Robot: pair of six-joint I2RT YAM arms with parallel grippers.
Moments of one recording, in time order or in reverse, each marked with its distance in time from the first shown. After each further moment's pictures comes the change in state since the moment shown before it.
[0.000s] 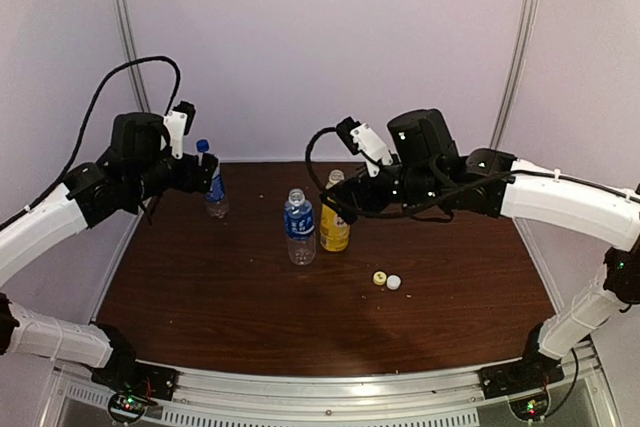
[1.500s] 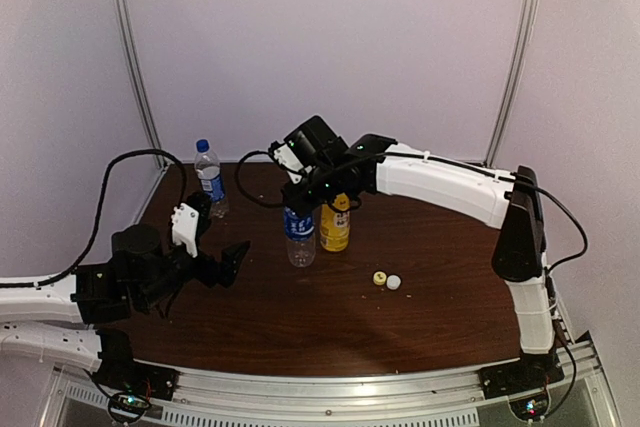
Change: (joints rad) left arm -0.433 -0.296 -0.596 0.483 -0.099 -0.058; right arm 0.010 0.636 0.674 -0.330 0.077 0.004
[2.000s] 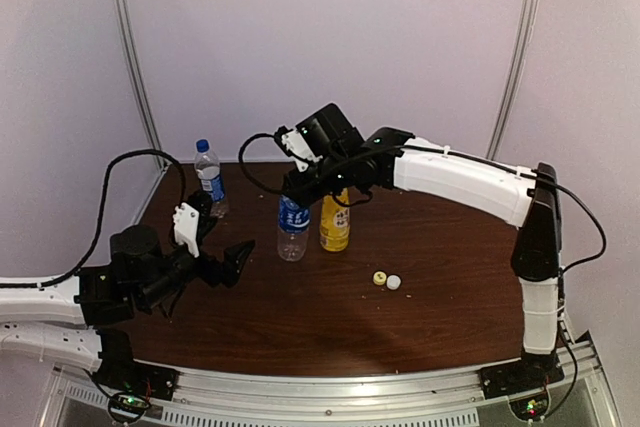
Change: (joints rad) left arm 0.000 0.017 -0.011 0.084 0.058 0.011; right arm 0.000 -0.115 -0.101 0.089 -0.061 0.061
